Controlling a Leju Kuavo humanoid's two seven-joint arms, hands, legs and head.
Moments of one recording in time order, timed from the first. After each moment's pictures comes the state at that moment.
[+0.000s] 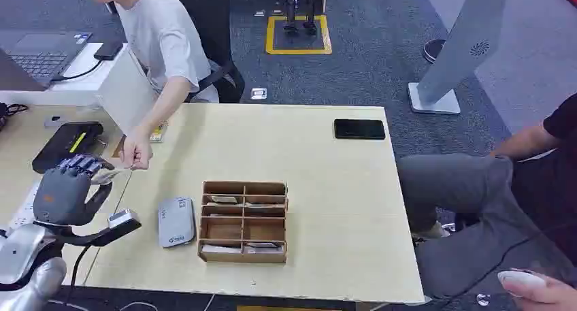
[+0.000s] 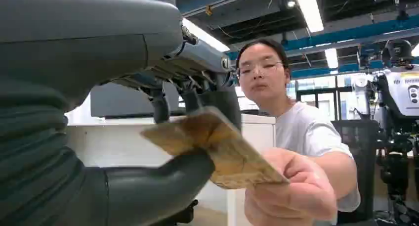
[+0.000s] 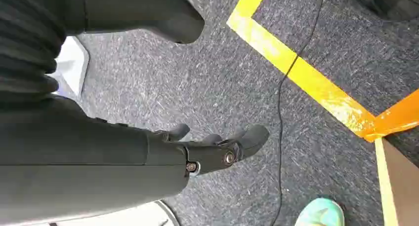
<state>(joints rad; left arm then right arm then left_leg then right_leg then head) -0.11 0.52 -0.10 -1.50 -0.96 0.43 -0.13 -0.03 0.05 -0.71 -0.07 1.57 -0.25 -0.21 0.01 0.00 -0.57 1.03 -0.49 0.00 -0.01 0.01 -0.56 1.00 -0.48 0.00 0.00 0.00</state>
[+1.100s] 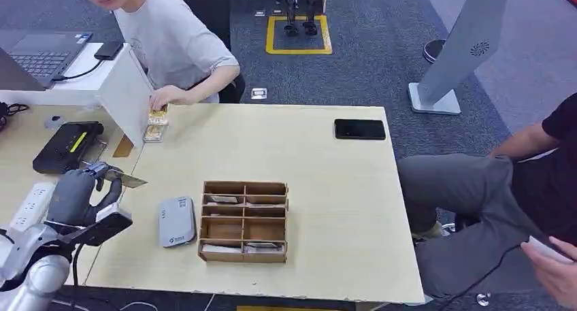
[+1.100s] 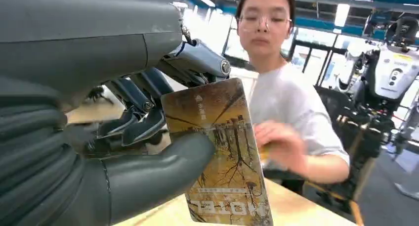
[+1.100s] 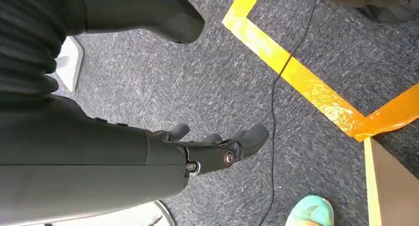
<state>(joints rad) -0.11 0.47 -0.10 -1.52 -0.58 0.26 -0.26 -0.03 0.06 -0.69 -0.04 1.57 -0.28 -0.22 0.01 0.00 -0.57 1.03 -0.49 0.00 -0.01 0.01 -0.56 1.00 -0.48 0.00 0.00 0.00</state>
